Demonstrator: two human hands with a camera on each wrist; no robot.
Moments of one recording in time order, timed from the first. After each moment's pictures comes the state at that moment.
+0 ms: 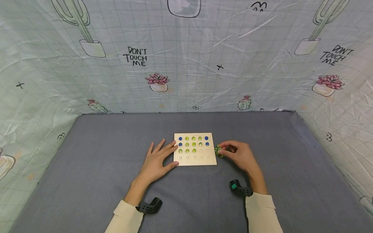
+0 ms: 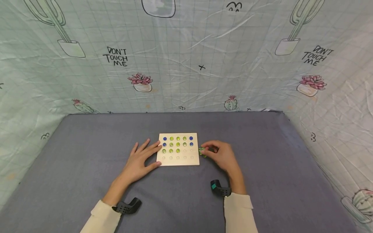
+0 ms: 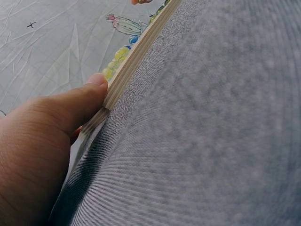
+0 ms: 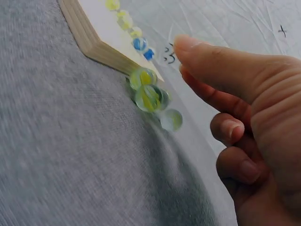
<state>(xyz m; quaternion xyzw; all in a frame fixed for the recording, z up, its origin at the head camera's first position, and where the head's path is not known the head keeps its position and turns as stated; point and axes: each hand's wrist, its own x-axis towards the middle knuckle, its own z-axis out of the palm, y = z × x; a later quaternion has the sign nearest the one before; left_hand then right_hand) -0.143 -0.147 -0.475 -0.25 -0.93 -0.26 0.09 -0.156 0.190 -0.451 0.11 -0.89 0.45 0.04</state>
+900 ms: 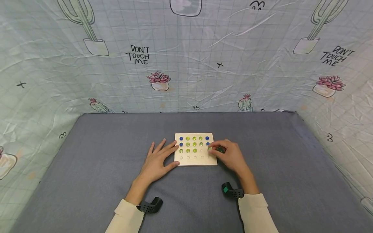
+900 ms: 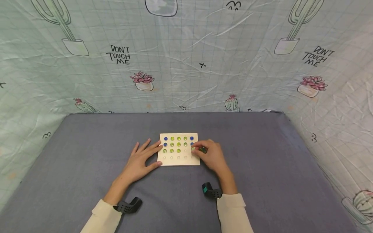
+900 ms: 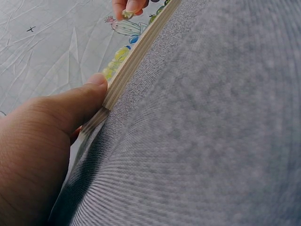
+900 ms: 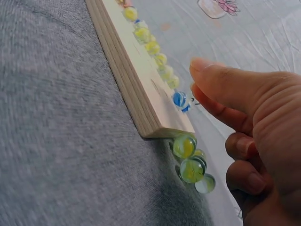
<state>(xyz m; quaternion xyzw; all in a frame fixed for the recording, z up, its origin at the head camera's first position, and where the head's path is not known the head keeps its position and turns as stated) -0.138 -0.144 -0.481 -0.24 -0.93 -0.26 0.09 -0.156 0.156 -0.453 0.16 -0.89 0.42 0.08</state>
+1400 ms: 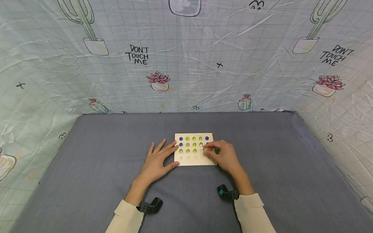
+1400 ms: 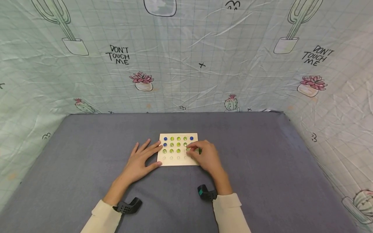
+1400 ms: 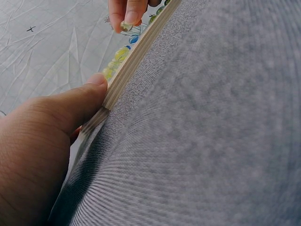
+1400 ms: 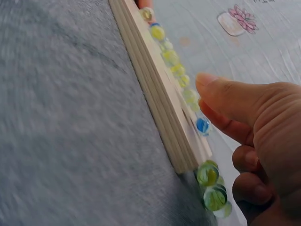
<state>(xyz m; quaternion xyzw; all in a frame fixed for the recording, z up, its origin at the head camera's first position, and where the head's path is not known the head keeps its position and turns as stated) -0.138 -0.144 -0.482 -0.25 -0.93 -0.26 0.10 -0.155 0.138 -0.456 0.17 -0.90 0.40 0.10</state>
